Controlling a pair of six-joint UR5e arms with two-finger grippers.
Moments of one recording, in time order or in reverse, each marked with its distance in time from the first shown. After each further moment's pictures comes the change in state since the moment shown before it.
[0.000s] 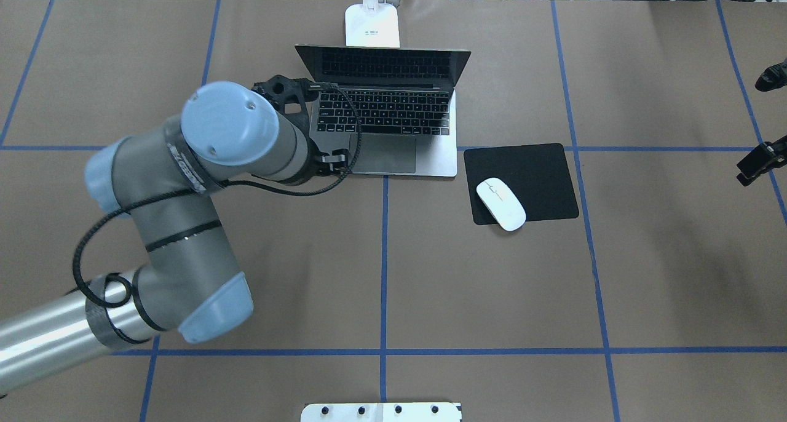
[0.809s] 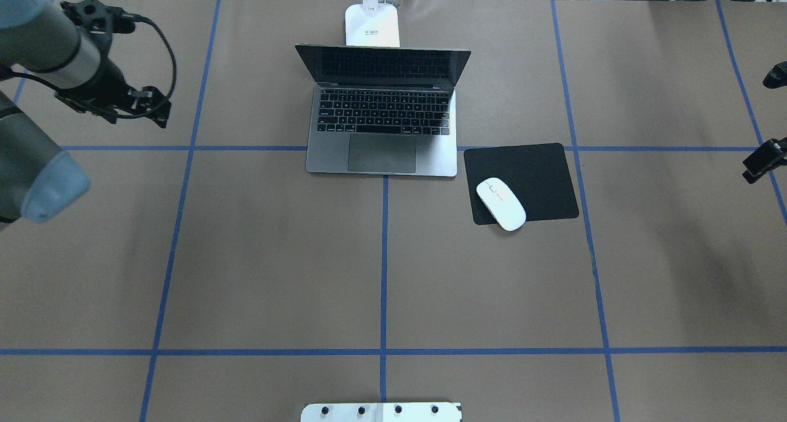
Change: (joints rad) left arm -0.416 0.296 0.013 0.035 -0.331 0.544; right arm 0.012 0.000 -0.019 0.005 0.006 -0.005
